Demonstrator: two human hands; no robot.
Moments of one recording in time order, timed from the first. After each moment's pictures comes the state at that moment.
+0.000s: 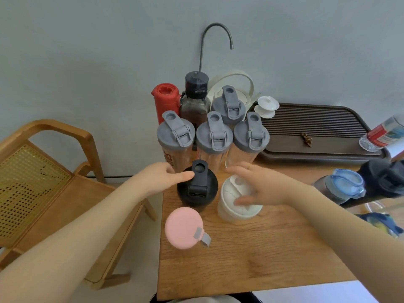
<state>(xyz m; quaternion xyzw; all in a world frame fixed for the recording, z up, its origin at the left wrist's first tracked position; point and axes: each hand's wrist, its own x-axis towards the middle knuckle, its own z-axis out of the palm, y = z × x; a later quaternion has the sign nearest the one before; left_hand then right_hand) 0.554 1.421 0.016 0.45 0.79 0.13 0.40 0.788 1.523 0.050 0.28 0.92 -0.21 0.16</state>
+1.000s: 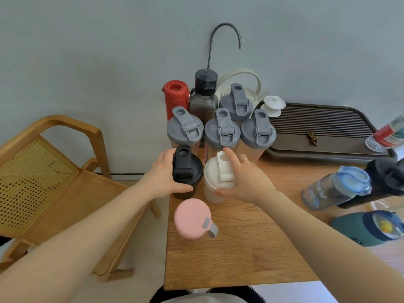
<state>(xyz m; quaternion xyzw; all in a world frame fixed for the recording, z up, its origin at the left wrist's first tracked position) 0.548 1.402 -0.007 0.53 0.76 0.23 0.31 0.750 1.494 0.010 0.42 0.89 -0.20 0.02</state>
